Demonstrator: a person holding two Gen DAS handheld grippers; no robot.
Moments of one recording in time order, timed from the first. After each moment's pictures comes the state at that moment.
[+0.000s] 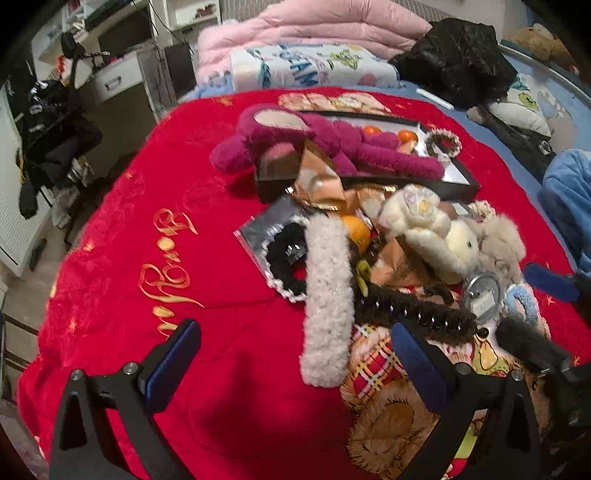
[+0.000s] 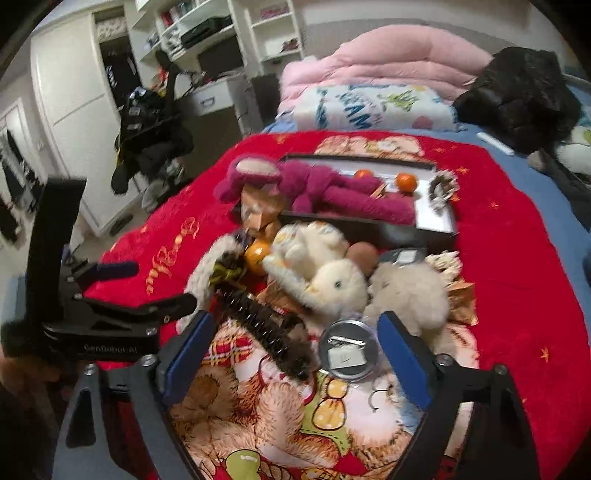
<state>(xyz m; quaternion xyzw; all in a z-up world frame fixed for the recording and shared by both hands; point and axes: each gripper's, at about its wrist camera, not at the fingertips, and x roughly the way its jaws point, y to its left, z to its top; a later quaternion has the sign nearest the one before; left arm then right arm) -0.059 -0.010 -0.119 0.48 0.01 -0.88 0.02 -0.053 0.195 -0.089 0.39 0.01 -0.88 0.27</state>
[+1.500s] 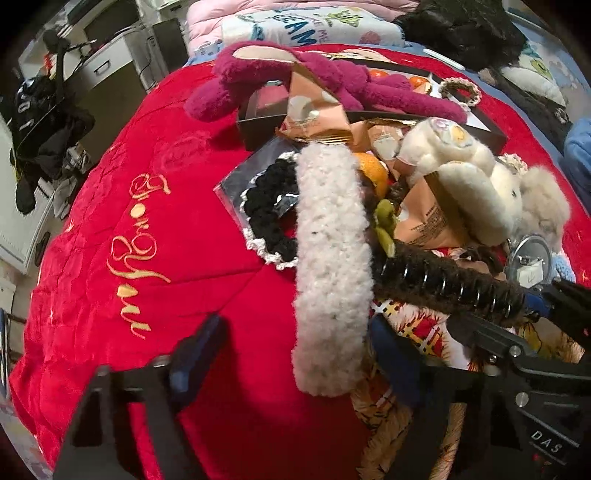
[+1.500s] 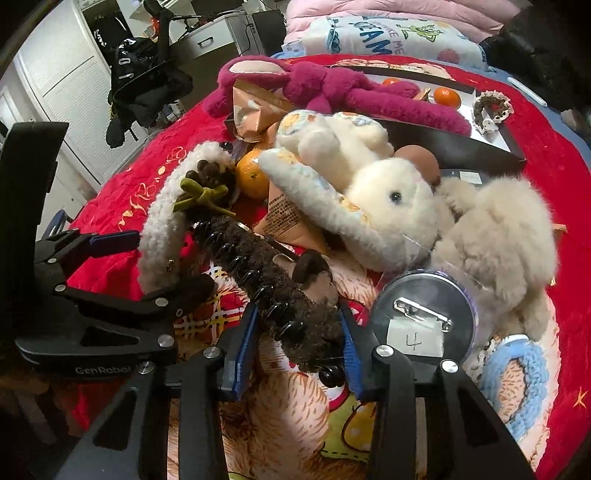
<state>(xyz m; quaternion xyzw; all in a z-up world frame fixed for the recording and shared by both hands) -0.072 -0.001 -0.171 0.53 -0.02 -0.85 0.04 -0.085 0.162 -0.165 0.49 0.03 -0.83 0.27</state>
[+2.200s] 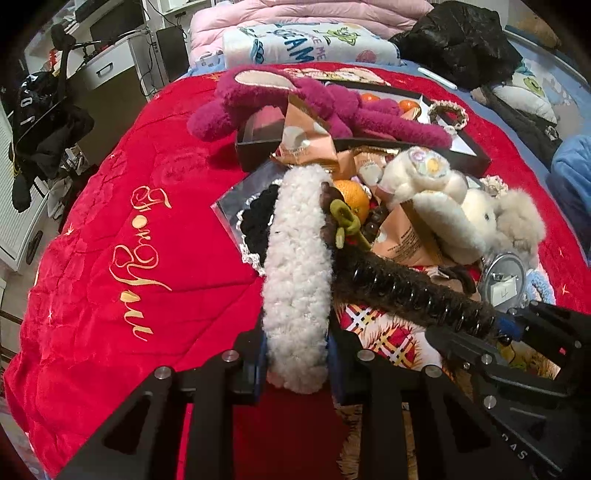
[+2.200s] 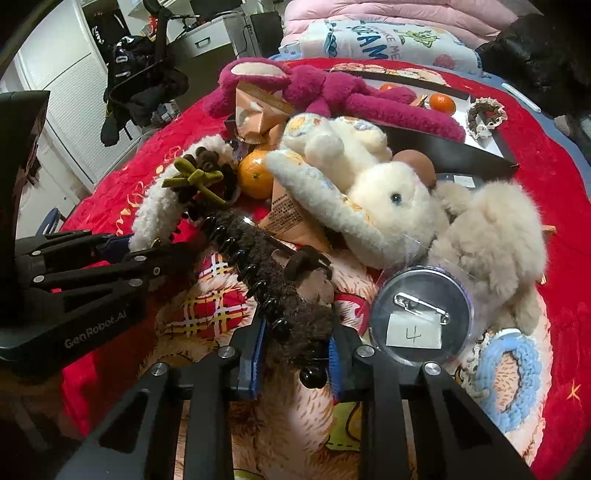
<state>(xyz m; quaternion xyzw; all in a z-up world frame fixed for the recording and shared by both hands) -0.068 0.007 -0.149 0.50 0.00 -0.87 0.03 -0.074 0.159 -0.158 0.48 0.04 -0.84 0.26</state>
